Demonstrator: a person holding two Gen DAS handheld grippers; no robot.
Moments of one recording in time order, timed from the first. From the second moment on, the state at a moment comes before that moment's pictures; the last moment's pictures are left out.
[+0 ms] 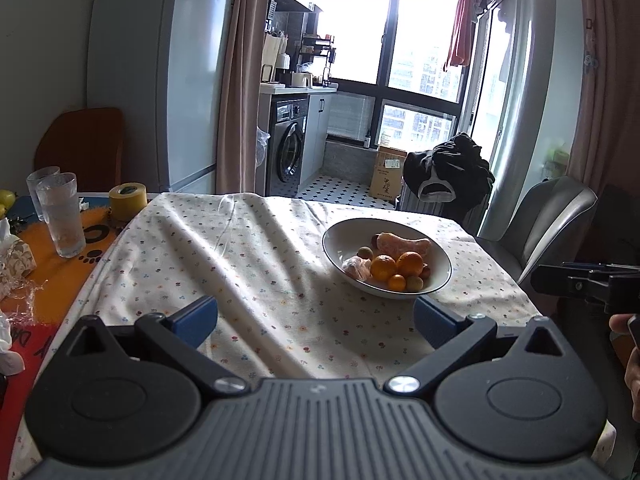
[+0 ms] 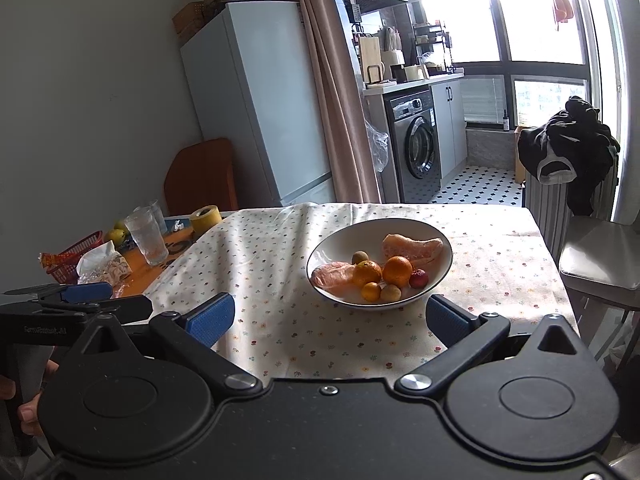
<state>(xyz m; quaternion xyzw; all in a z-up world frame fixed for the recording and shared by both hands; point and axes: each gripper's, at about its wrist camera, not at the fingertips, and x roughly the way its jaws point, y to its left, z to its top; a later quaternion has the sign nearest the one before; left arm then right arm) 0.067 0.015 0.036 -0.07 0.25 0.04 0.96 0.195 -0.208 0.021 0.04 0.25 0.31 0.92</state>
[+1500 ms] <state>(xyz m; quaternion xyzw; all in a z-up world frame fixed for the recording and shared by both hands) 0.067 0.021 0.026 -0.06 0.26 0.05 0.96 0.198 -0.204 0.017 0.03 0.26 0.31 0.91</state>
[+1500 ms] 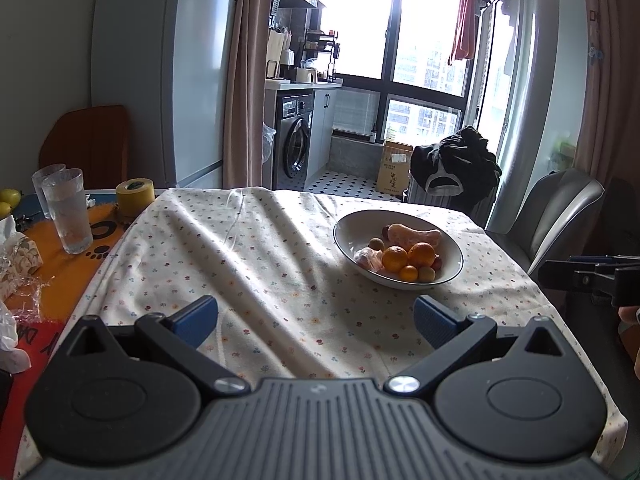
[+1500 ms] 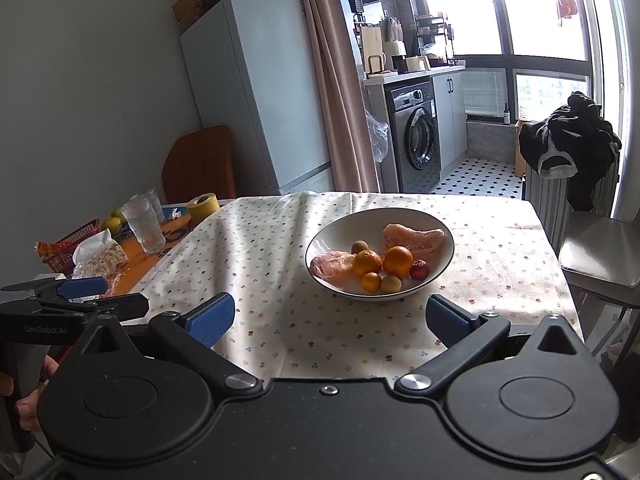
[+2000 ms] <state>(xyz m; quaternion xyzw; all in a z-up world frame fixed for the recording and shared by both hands) 0.067 0.021 0.025 -0.06 0.26 0.05 0.96 0.197 -0.202 0.014 0.02 0.26 0.31 0.91</state>
